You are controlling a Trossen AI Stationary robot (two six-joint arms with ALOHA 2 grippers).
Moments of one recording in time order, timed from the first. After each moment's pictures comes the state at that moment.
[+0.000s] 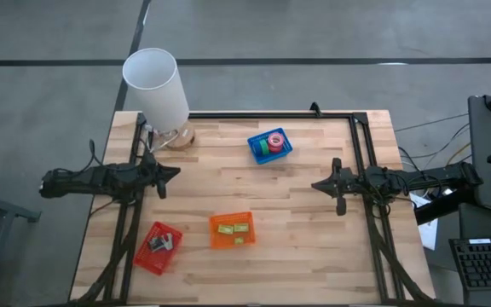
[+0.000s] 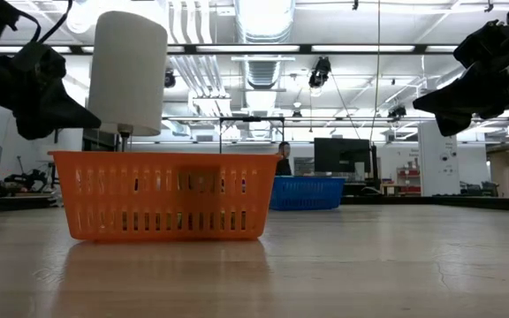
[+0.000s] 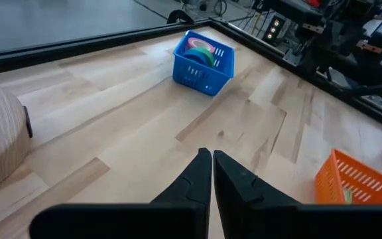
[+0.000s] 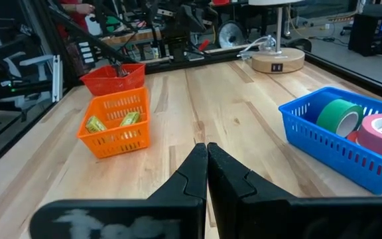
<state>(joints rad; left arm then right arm) -0.05 0.04 0.17 -0.54 -0.44 -0.52 0.09 0.25 0.01 0.08 0.13 0.20</state>
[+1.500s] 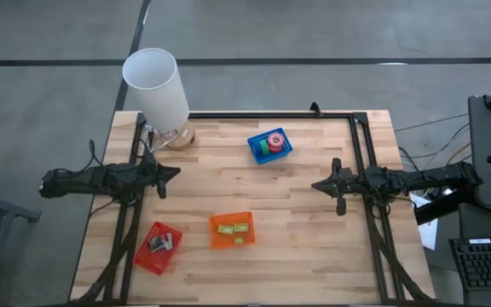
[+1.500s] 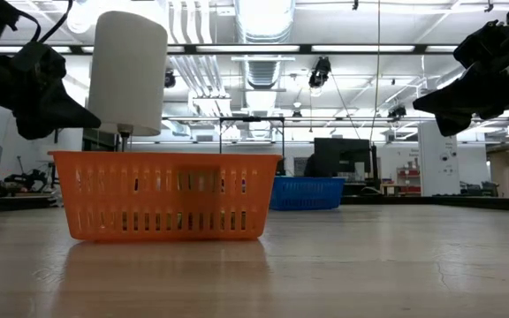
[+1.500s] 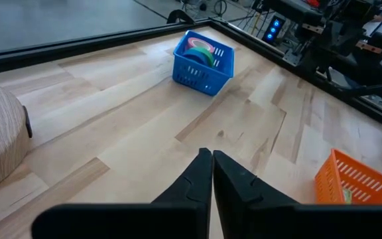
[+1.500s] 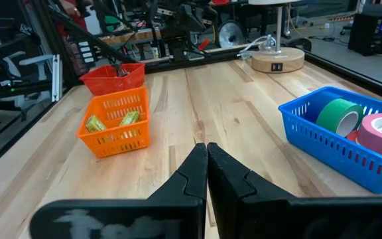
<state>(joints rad) -0.05 0.04 0.17 -0.54 -0.44 -0.52 0.09 0.25 0.01 0.08 0.13 0.20</state>
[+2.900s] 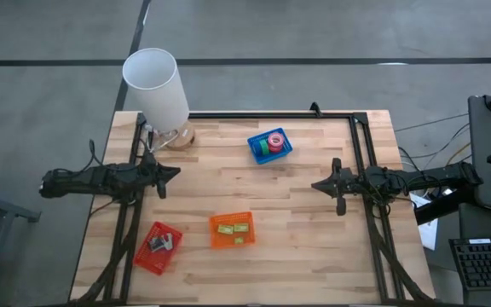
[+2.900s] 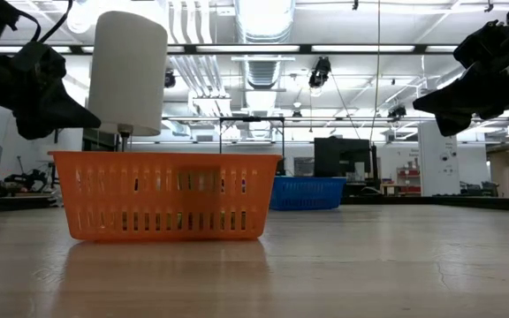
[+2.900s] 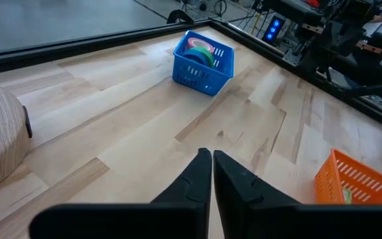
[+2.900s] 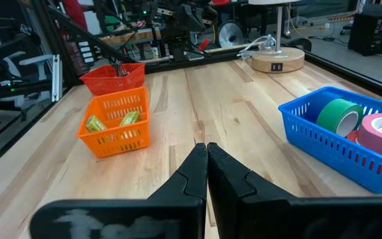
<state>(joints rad) -0.05 0.04 0.18 -0.54 -0.44 -0.52 0.09 0.25 0.01 0.08 0.13 0.20</state>
